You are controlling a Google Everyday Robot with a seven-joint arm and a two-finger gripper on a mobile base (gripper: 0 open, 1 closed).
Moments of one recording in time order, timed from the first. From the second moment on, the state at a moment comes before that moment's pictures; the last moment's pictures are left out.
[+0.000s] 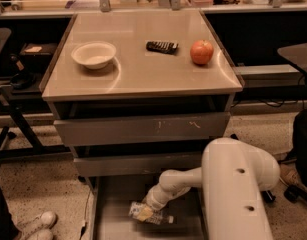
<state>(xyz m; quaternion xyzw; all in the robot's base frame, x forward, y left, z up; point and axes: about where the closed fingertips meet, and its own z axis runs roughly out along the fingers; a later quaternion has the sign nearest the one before) 0.503 0.053 0.214 -0.57 0.77 0.26 0.14</state>
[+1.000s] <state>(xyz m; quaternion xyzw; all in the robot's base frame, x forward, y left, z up) 0.509 -0.004 0.339 -0.53 0.79 0.25 0.19</state>
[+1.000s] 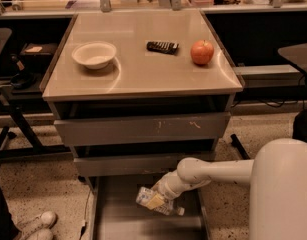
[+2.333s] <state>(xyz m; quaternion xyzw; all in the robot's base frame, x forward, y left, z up) 0.485 0.020 0.509 -0.56 0.76 0.22 0.23</state>
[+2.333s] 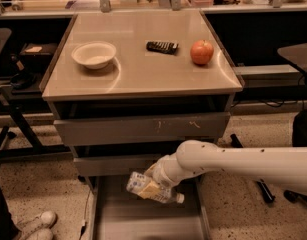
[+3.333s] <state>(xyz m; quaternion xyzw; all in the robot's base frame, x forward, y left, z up) 0.484 0.010 0.583 -0.59 0.74 0.18 0.28</state>
